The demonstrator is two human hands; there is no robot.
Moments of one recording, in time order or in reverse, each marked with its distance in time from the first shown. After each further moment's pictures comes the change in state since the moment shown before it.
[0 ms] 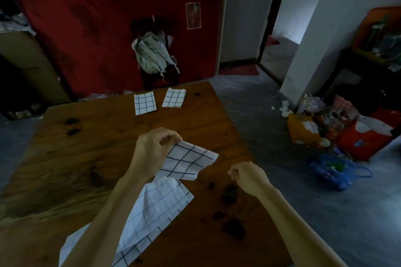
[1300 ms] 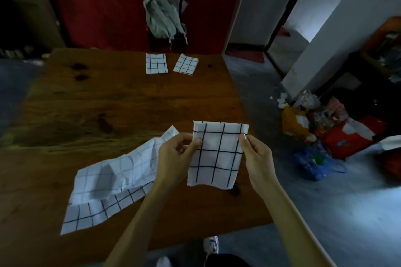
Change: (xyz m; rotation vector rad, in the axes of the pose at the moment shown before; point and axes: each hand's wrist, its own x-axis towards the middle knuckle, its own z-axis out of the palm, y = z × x) left_hand -0.130 0.043 0.022 -0.573 0.170 -0.527; right_hand -0.106 -0.084 0.018 1.016 0.346 -0.022
